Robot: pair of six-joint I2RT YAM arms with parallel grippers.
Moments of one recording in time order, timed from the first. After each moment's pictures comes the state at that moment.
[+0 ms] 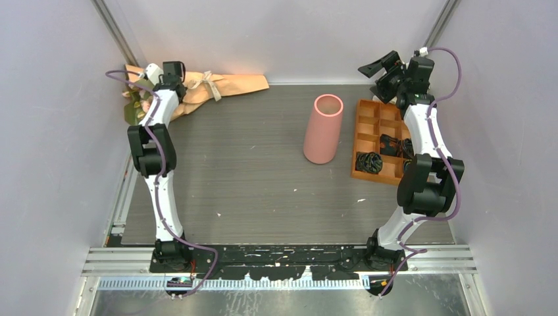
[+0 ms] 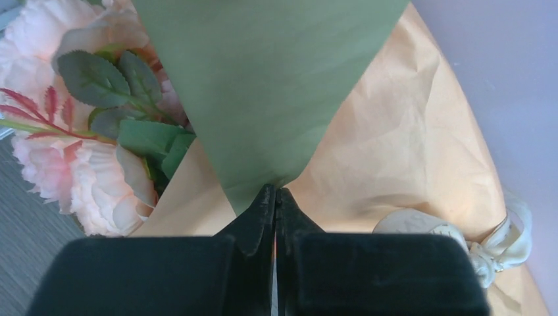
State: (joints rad) left arm 0.07 2.33 2.09 -0.46 -0.48 -0.81; right arm -0.18 1.73 1.54 -0.17 -0.43 0.83
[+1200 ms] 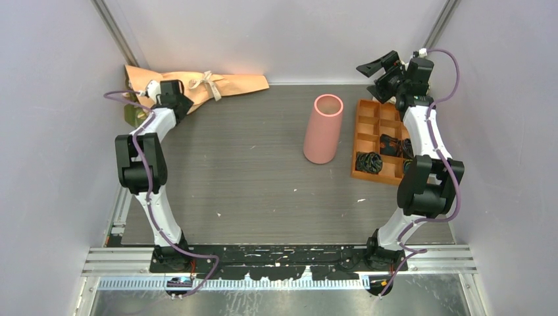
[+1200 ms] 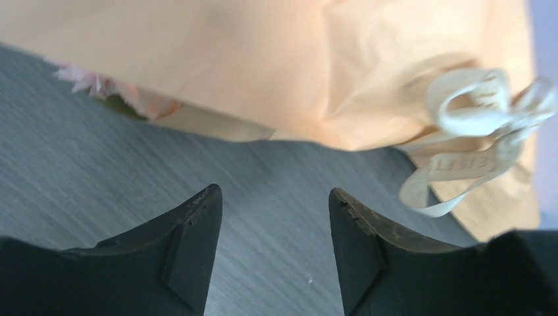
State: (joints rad) left arm 0.07 2.00 1.50 -0.20 -0.30 -0.82; right arm -0.18 1.71 1.51 -0.13 -0.47 0.89
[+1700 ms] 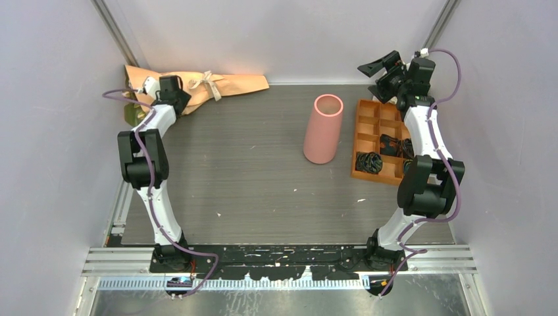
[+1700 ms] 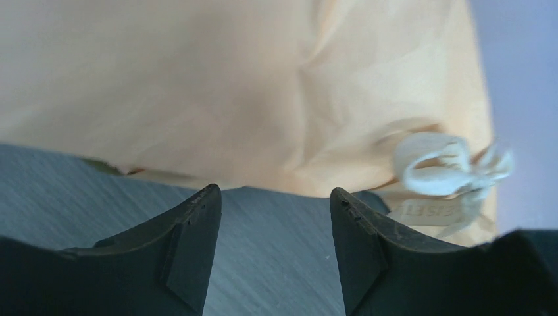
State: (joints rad) left arm 0.08 2.09 1.65 -0.17 -0.34 -0.87; right arm -0.19 1.71 1.51 -0.13 -0.48 0.88
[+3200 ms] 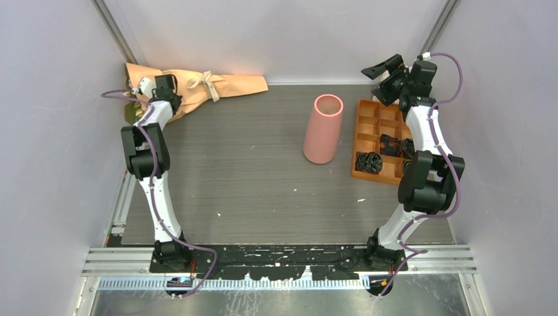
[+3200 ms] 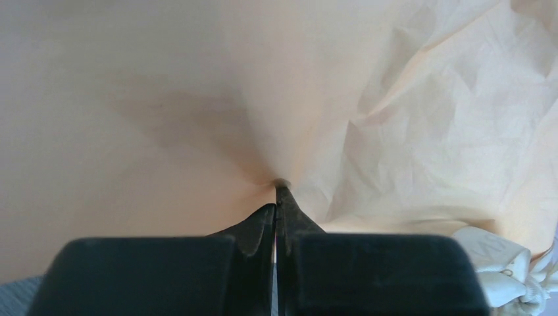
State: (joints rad) left arm 0.13 2.29 1.83 -0.20 -0.36 -0.89; right arm -0.22 1.75 1.51 -0.13 -0.48 0.87
